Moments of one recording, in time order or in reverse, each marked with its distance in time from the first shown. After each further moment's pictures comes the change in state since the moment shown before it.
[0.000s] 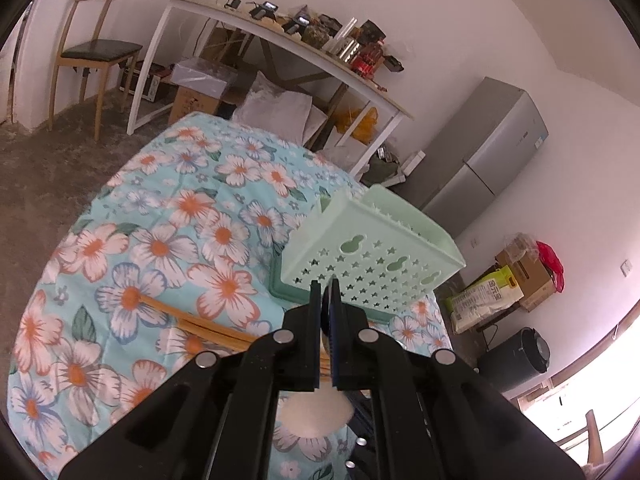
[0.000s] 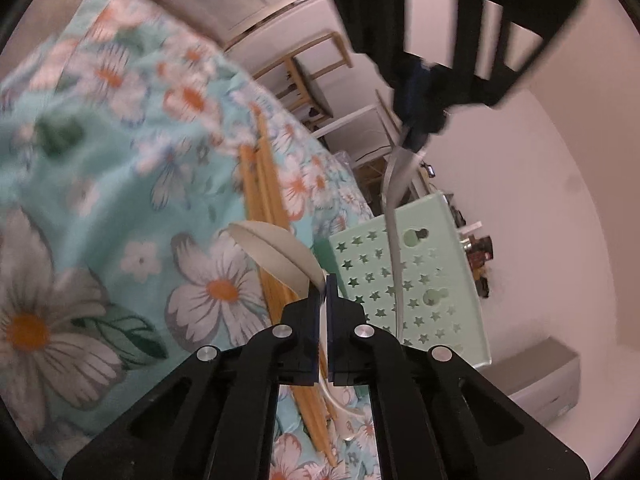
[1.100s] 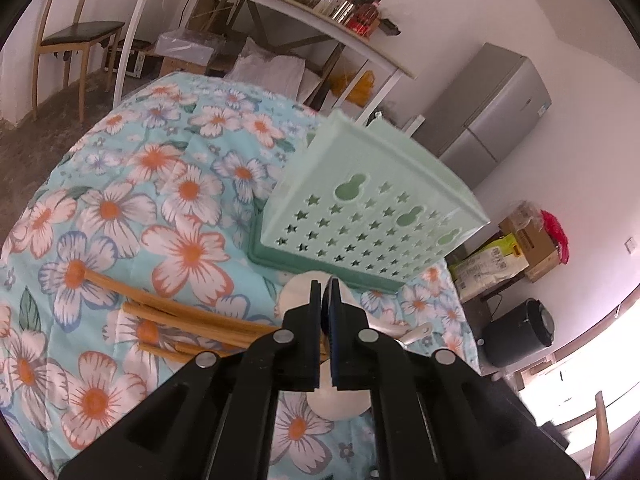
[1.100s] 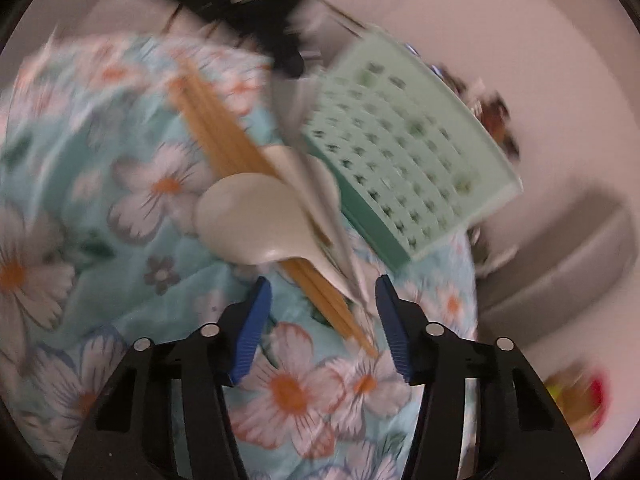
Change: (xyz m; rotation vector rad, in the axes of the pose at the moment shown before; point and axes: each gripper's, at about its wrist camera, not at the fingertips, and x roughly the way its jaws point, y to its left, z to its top) left arm 0.062 -0.005 -0.020 0.031 0.130 -0.009; right arm 0.015 -0.032 -0.066 0.328 0.299 0.121
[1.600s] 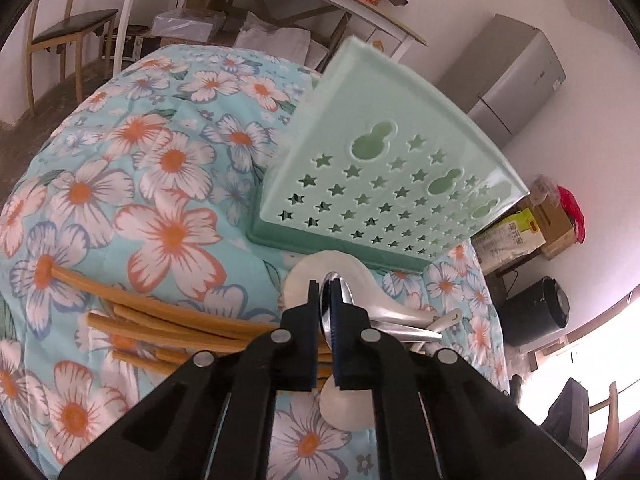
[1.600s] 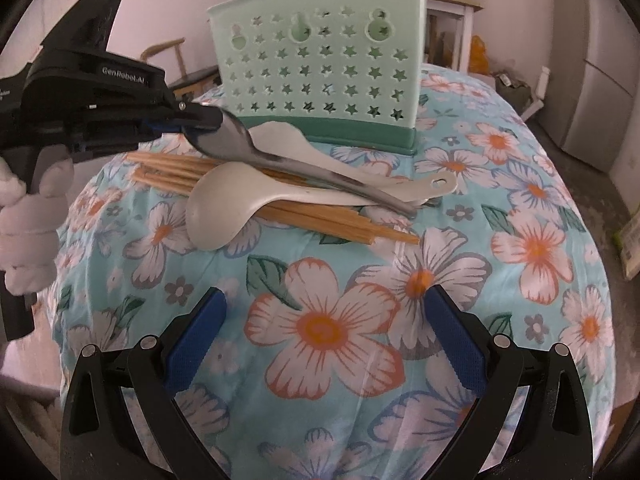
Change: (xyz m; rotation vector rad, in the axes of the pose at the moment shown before) left arm 0.041 -0.001 -0.002 0.022 0.108 0.062; right arm 0.009 -0.055 -0.052 0.742 0.140 0.364
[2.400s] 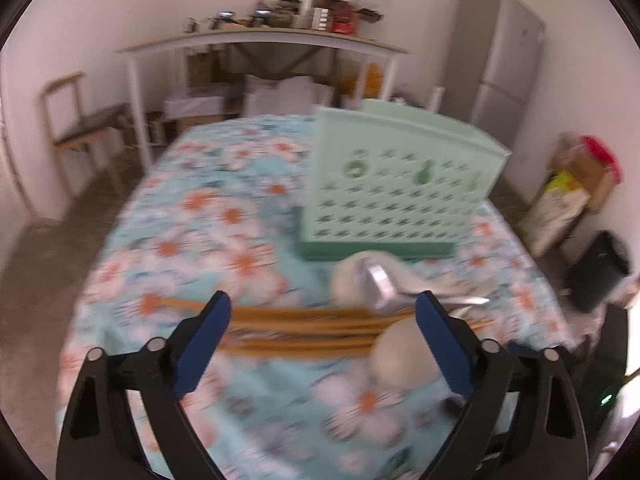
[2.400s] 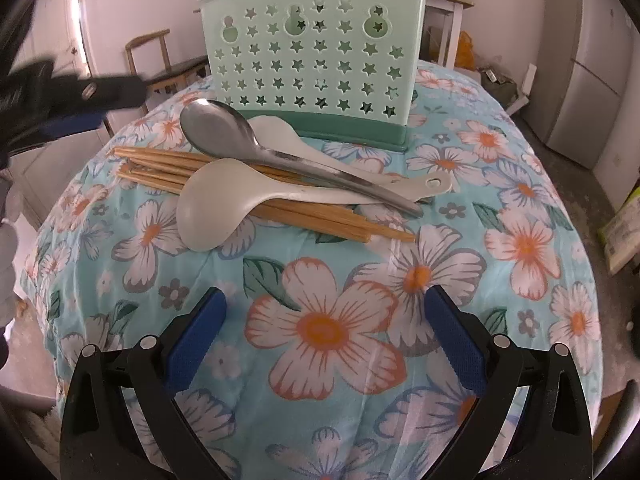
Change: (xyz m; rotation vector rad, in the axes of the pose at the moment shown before) left arm -0.047 -0.025 -0.023 0.261 -0.151 0.173; right arm 0.004 0.005 0.000 0.030 0.011 -0.064
